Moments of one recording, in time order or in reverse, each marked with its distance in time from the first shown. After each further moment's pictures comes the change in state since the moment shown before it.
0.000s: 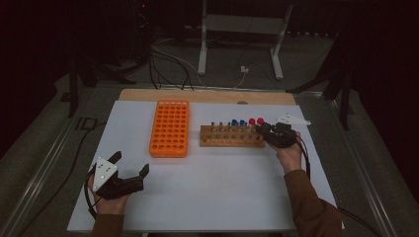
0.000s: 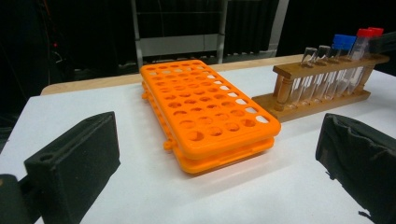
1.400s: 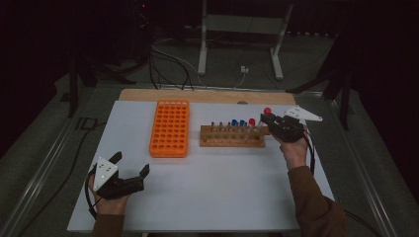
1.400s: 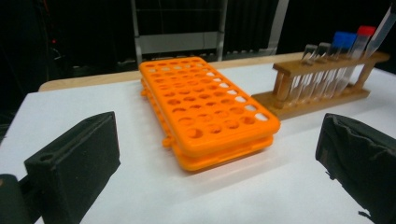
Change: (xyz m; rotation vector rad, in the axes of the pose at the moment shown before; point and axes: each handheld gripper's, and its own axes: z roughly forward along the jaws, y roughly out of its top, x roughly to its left) left arm 0.000 -0.001 0.001 0.009 -0.003 -0.009; right arm 0.007 0.033 -0.029 -0.142 -0.014 -0.020
